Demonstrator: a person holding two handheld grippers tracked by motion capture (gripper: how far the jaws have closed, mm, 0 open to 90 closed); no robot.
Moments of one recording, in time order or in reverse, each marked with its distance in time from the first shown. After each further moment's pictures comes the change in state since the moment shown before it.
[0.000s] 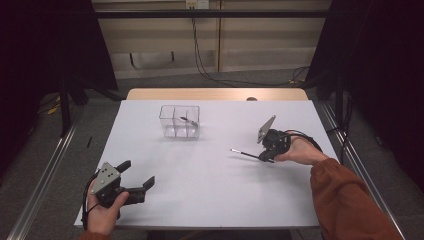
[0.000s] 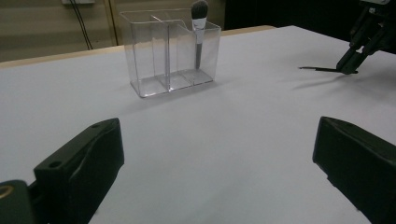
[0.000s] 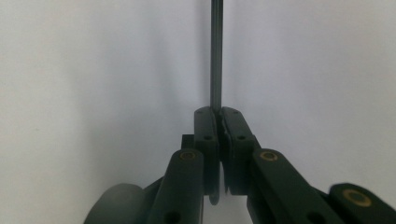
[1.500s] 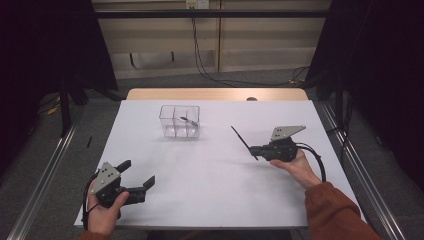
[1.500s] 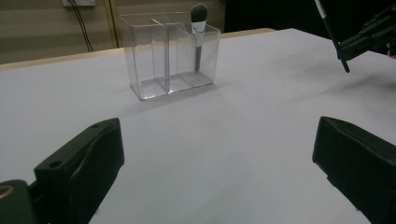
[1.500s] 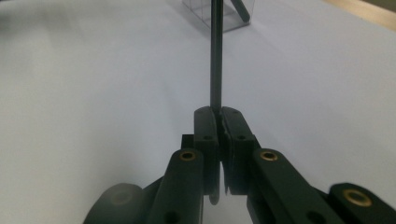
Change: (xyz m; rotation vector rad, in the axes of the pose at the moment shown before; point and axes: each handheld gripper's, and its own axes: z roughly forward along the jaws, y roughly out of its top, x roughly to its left) left arm -0.001 0.001 0.000 -0.011 -0.001 -0.005; right arm 0.027 -0.028 0.002 -0.662 -0.053 0.210
